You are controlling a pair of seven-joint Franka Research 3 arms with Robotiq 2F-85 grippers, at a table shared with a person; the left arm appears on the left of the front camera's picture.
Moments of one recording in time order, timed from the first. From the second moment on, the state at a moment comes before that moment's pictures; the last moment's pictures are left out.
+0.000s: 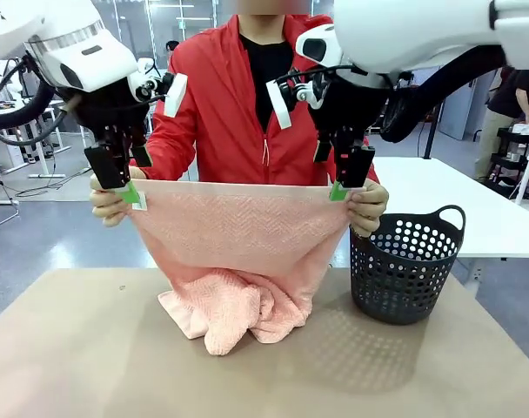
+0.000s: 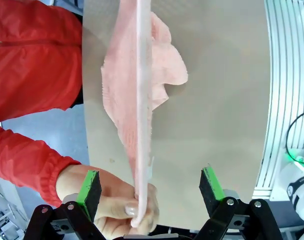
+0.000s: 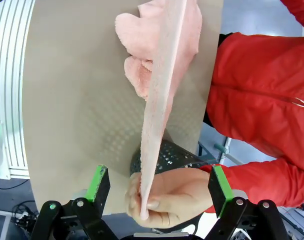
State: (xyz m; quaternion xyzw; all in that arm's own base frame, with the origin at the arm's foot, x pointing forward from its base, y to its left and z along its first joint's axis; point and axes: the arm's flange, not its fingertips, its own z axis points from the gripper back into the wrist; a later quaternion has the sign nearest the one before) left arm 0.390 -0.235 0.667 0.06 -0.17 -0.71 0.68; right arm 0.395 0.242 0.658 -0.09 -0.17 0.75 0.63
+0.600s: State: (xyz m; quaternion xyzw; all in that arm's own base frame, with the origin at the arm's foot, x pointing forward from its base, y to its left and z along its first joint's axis) left arm 0.418 -0.240 0.633 0.05 -0.15 -0.71 0.68; right arm 0.418 0.246 0.621 -0.07 -0.14 0.73 0.67
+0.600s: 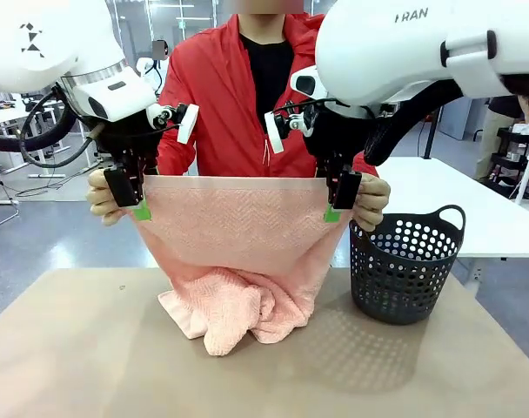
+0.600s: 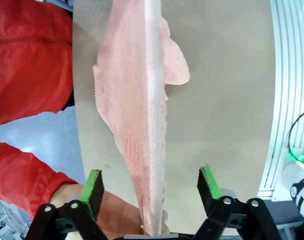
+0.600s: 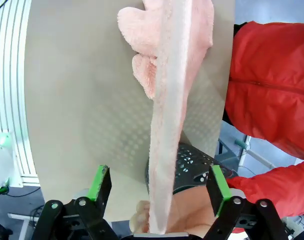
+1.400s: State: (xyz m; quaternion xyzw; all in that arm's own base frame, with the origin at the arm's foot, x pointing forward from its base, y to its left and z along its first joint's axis) left arm 0.419 -0.239 0.632 0.05 -0.15 -0.71 0.68; right arm 0.421 0.245 0.621 -0.06 -0.15 0.71 0.68
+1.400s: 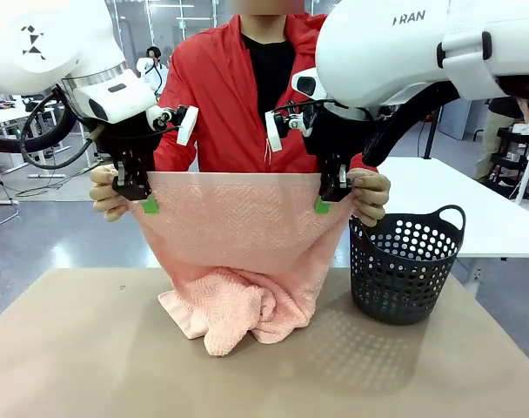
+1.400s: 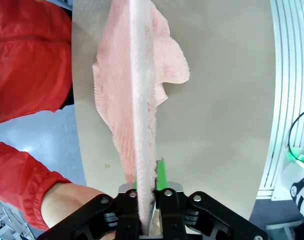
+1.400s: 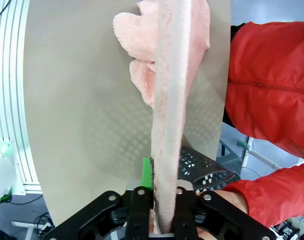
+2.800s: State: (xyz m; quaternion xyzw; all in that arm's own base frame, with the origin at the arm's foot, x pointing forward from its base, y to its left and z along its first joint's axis) left arm 0.417 -0.238 0.631 0.05 -0.15 -0.71 0.68; right arm 0.422 0.245 0.622 -0.06 -0.15 0.71 0.68
